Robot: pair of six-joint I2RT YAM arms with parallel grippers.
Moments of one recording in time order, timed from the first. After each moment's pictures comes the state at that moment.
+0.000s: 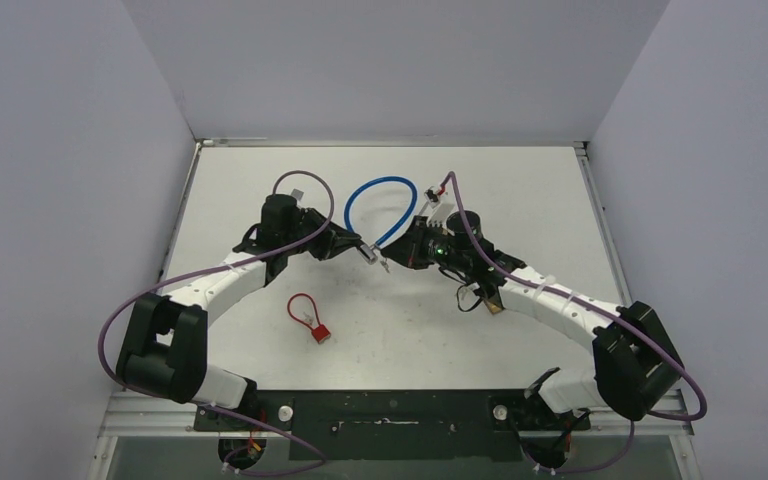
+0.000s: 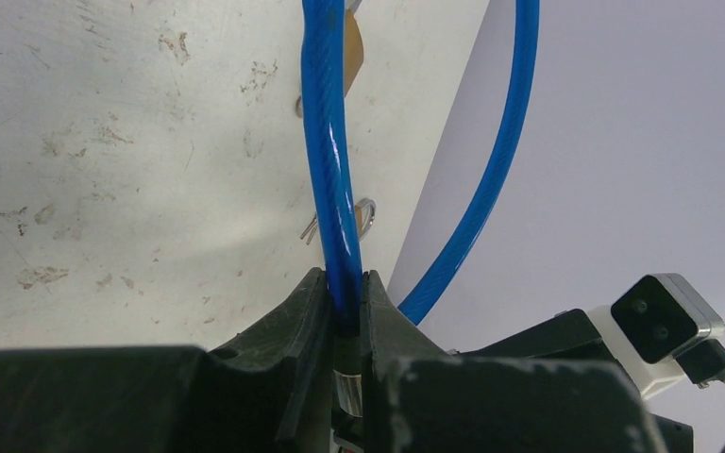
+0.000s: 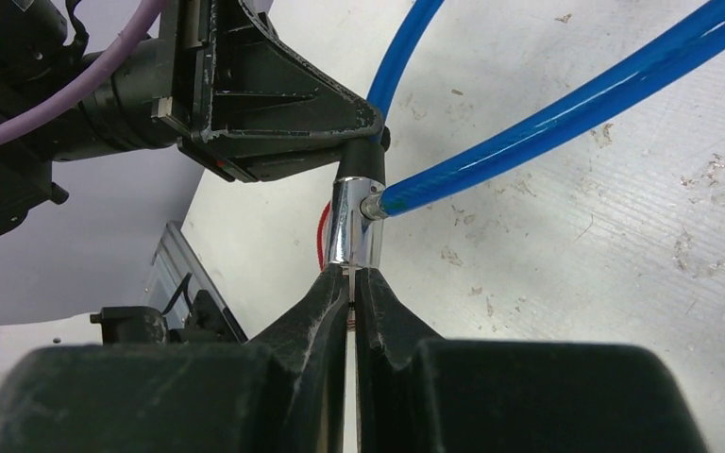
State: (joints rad) left arm -0.34 1.44 0.82 0.06 0.44 -1.27; right arm 0.65 1.36 0.81 0.20 -0.32 0.69
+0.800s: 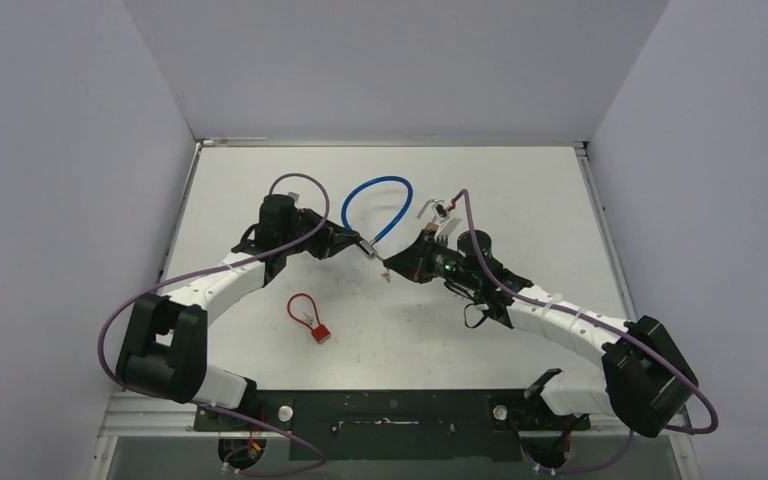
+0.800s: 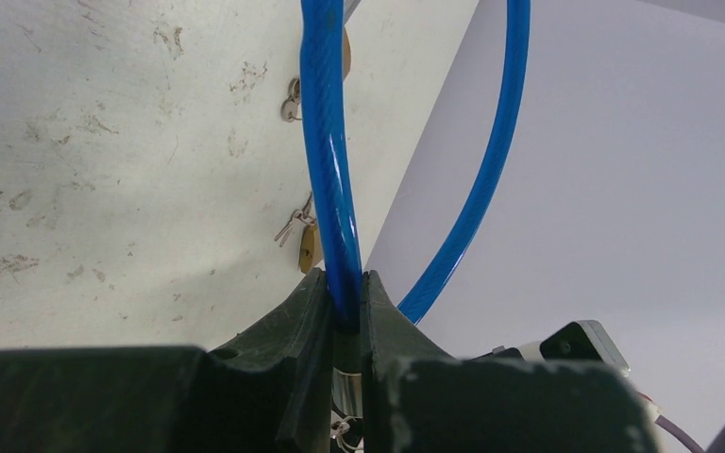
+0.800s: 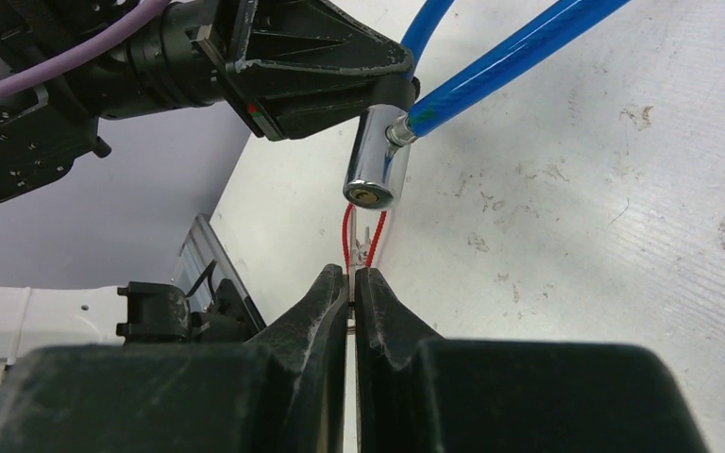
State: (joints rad) left arm -0.33 1.44 0.81 0.07 0.44 -1.38; right arm 0.68 1.26 0.64 0.38 -0.33 0.74
